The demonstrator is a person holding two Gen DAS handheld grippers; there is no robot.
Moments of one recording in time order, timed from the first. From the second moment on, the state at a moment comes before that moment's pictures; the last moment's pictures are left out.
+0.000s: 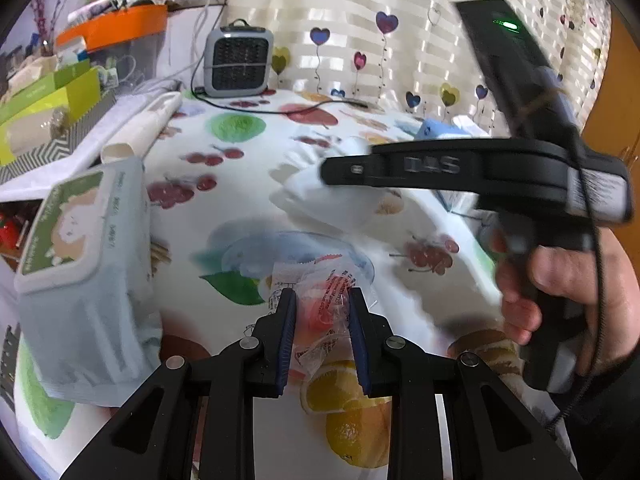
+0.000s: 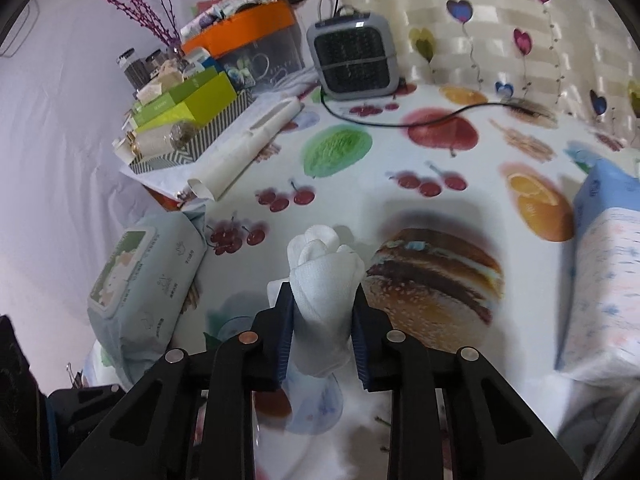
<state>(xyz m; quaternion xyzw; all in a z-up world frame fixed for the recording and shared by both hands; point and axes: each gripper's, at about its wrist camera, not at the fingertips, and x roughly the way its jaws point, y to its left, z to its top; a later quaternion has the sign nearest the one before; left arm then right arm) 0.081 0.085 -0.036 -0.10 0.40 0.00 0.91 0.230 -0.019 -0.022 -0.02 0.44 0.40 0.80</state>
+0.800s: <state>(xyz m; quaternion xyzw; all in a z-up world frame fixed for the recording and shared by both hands) 0.054 0.052 0.032 -0.09 0.33 -0.01 0.94 0.148 -0.120 0.061 0.01 0.35 0.38 0.86</state>
